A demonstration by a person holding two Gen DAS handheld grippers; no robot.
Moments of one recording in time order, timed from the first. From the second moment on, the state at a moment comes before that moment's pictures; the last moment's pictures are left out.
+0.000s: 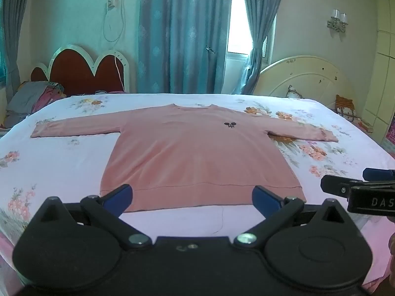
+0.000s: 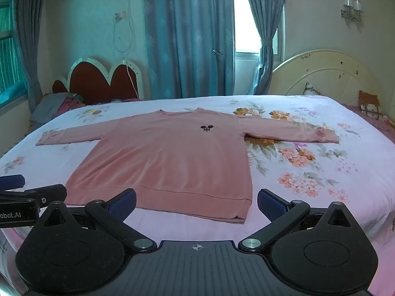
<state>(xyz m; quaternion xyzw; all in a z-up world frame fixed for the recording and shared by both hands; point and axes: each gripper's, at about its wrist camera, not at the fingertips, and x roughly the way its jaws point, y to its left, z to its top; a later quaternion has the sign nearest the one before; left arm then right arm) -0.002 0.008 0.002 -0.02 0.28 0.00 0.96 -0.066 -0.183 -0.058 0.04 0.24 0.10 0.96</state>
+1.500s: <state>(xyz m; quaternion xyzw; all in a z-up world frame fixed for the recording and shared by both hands) -0.001 0.005 0.001 -0.01 0.28 0.00 0.96 -0.065 -0.188 -0.059 0.04 0.24 0.10 0.97</state>
